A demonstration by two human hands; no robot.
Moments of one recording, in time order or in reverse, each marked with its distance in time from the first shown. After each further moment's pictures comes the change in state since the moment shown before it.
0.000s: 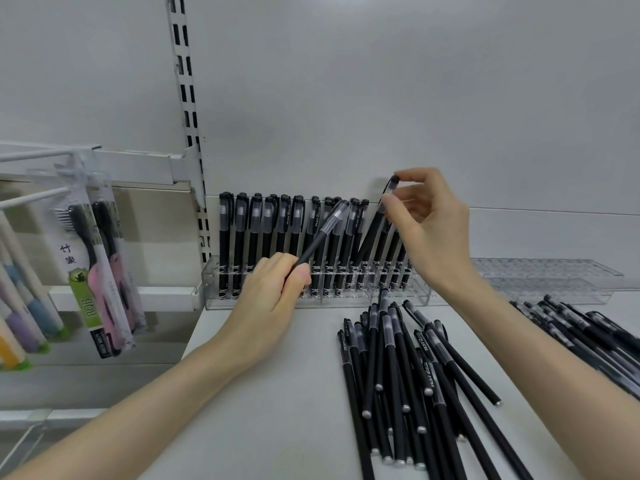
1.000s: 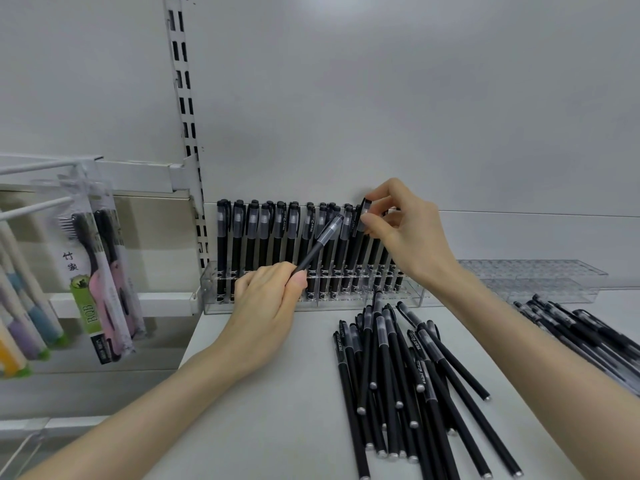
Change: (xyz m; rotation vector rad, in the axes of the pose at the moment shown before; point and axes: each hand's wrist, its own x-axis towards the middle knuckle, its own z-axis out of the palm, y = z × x) left_hand -0.001 -0.006 0.004 0.229 0.034 0.088; right_hand 0.005 -0.001 -0.001 -0.166 -0.241 -0.024
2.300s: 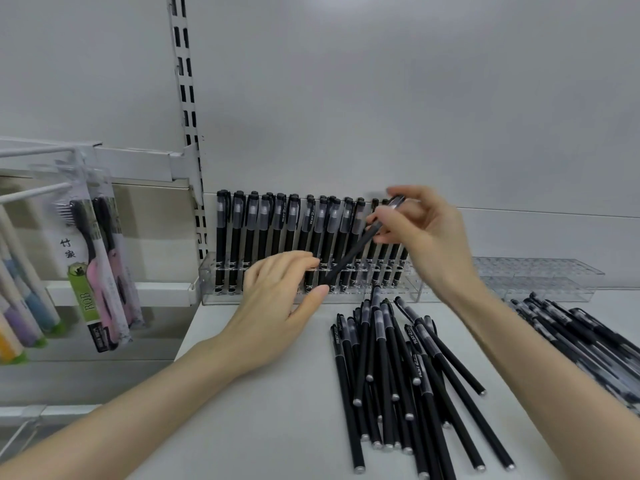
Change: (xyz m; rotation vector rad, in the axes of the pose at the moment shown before) left_hand -0.003 0.004 0.004 0.102 -0.055 0.143; right_hand -0.023 -0.016 -0.012 0.495 0.057 0.209
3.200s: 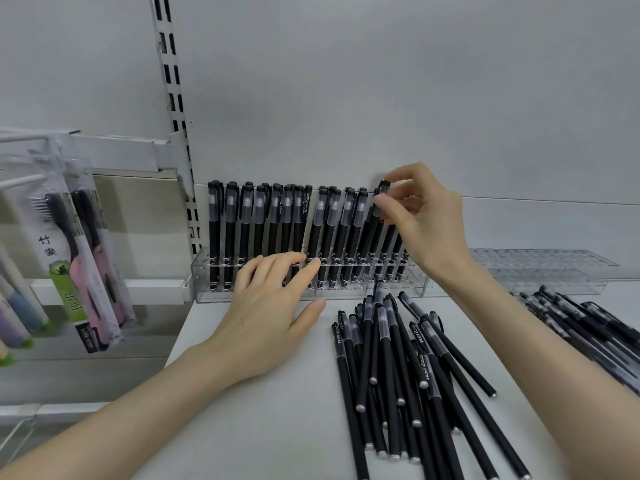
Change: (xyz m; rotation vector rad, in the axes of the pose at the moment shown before) left_hand -0.005 -0.006 0.006 0.249 -0.044 0.048; right_hand 0.029 0.032 -0.004 -0.420 0.074 -0.228
